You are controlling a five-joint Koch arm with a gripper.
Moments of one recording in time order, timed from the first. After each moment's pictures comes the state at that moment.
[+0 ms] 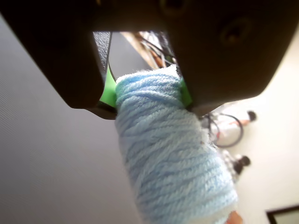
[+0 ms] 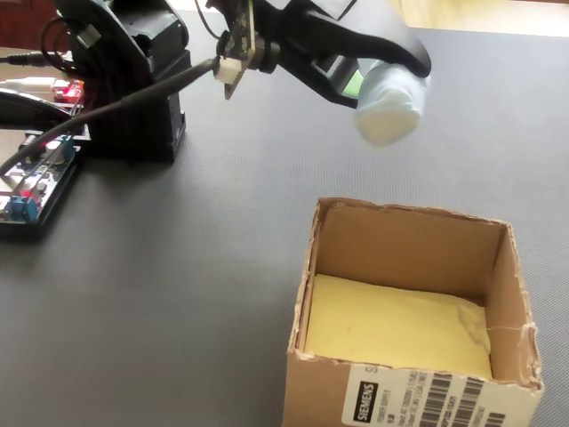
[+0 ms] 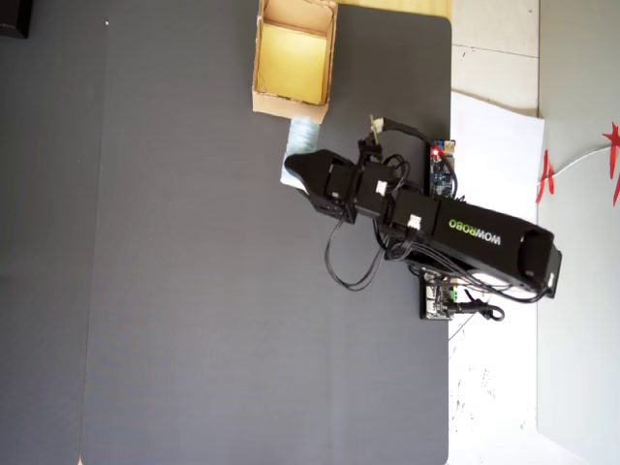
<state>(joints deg) 21.7 130.5 150.7 1.5 82.1</state>
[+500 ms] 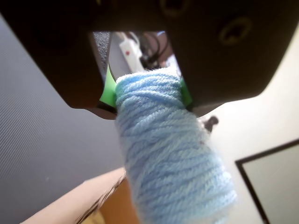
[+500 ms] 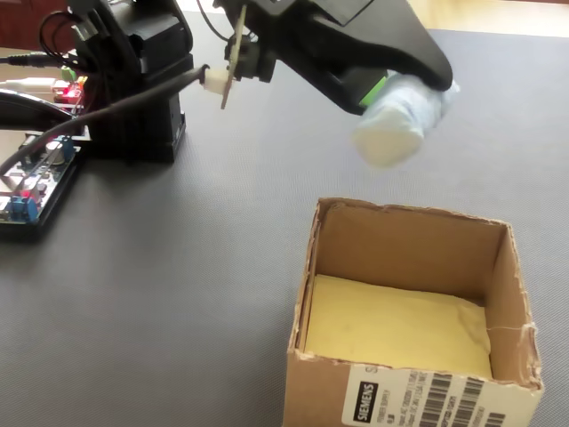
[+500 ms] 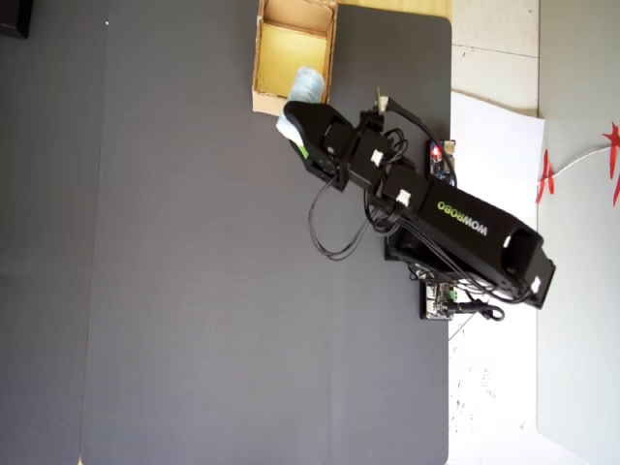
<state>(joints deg) 30.9 119.4 142.9 -2.5 77.5</state>
